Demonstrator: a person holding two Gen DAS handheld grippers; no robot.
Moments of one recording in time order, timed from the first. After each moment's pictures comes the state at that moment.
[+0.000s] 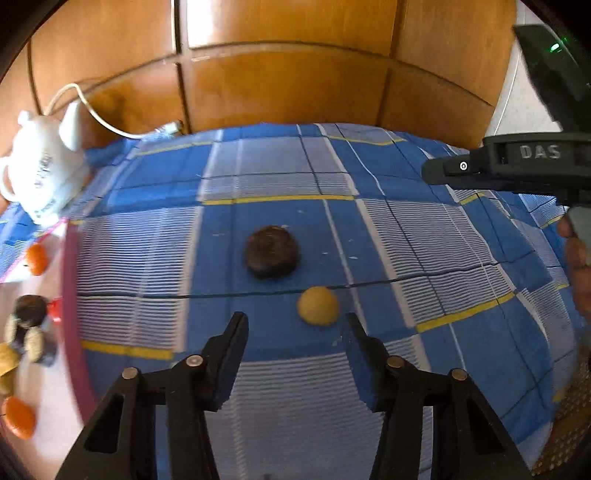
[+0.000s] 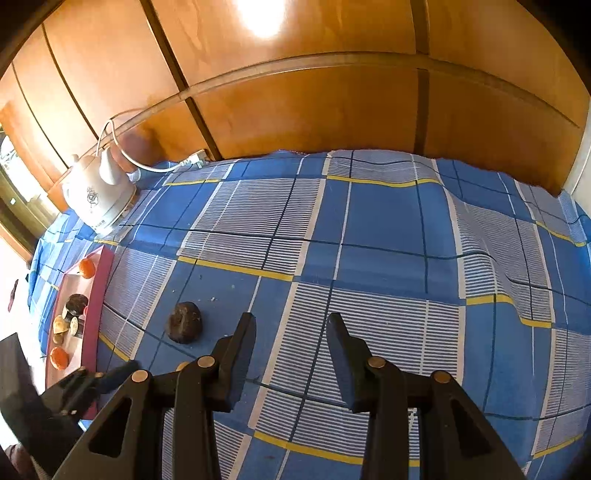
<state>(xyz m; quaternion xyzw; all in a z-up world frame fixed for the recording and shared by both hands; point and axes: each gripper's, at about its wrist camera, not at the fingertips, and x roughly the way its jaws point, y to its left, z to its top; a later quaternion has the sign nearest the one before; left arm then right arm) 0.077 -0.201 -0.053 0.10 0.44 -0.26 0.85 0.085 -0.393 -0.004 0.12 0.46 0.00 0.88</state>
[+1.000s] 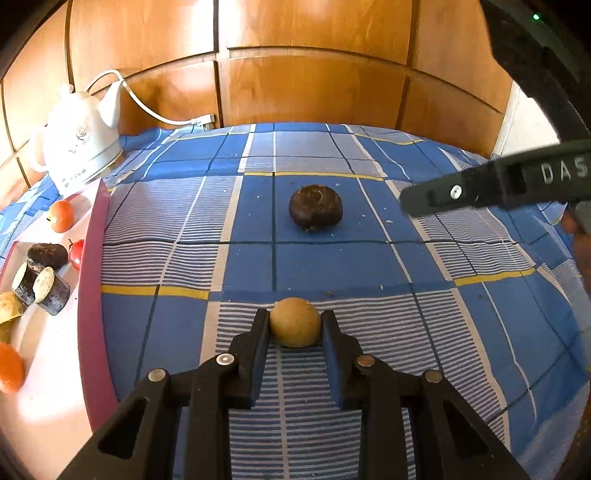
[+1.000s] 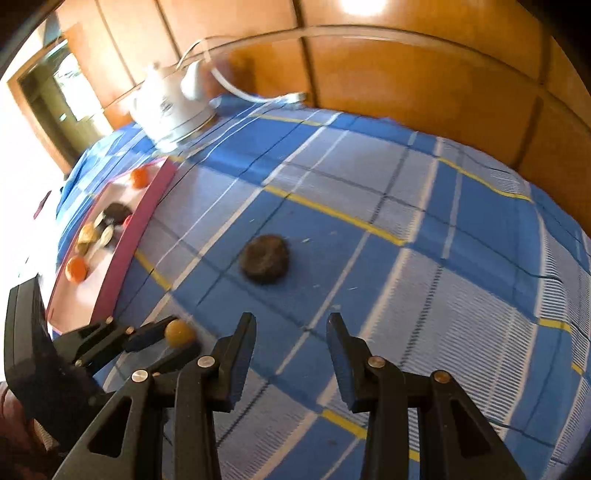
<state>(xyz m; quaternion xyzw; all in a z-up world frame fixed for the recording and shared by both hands) 0.054 -0.153 -0.084 0.09 0.40 -0.23 0.88 0.079 -0.312 -0.034 0.03 0.50 0.14 0.85</state>
